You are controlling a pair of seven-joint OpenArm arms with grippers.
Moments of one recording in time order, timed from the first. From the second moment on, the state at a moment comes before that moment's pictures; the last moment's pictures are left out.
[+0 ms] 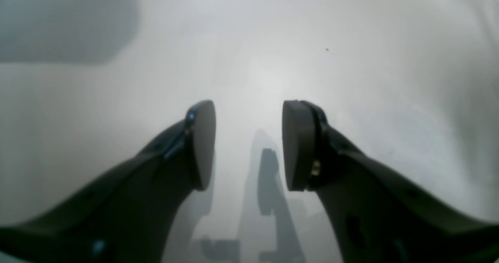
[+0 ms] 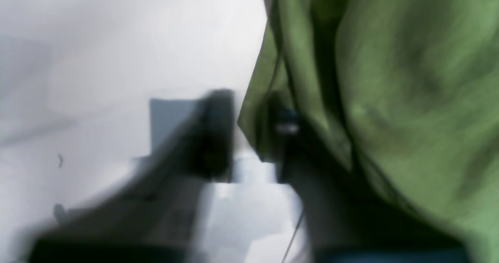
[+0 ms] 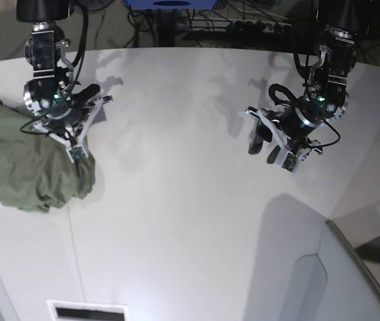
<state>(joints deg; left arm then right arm) 7.9 -20.4 4.2 79.2 -10.0 -23.3 16.0 -8.1 1.8 6.0 79.2 -14.2 18.6 -39.0</state>
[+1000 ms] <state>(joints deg) 6.5 -20.5 4.1 79.4 -10.0 -23.3 16.2 15.5 -5.3 -16.3 83.5 -5.1 16.3 -52.9</state>
